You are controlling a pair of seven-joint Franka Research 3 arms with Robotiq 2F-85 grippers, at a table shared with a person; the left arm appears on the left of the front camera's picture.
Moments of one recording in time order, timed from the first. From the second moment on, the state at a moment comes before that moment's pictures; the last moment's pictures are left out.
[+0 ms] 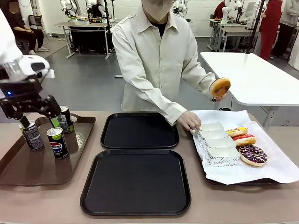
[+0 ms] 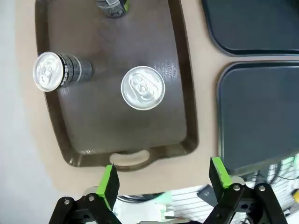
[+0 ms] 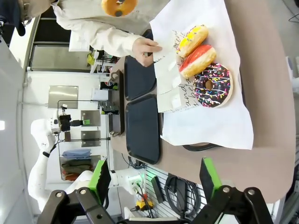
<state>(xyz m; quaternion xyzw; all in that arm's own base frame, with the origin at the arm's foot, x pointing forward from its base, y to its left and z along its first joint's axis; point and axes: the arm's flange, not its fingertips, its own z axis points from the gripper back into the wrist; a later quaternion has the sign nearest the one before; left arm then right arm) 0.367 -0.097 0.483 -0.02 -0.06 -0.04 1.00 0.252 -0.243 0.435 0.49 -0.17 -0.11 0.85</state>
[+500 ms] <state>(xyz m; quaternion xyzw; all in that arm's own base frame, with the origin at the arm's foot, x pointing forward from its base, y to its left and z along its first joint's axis) 0.371 -0.097 0.471 -0.01 -0.08 -0.05 1.00 0.252 -0.243 0.435 0.49 -0.17 -0.12 0.85</state>
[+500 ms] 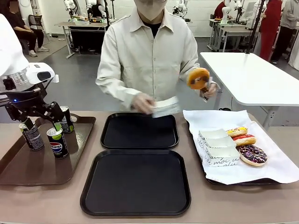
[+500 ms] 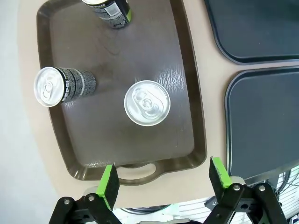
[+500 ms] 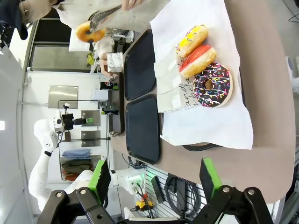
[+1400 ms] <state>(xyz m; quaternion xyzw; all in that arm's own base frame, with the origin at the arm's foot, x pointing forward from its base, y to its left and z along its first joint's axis) 0.417 -0.106 0.432 0.00 -0.08 -0.06 1.00 0.252 -0.243 0.435 0.49 -0.17 -0.12 0.85</state>
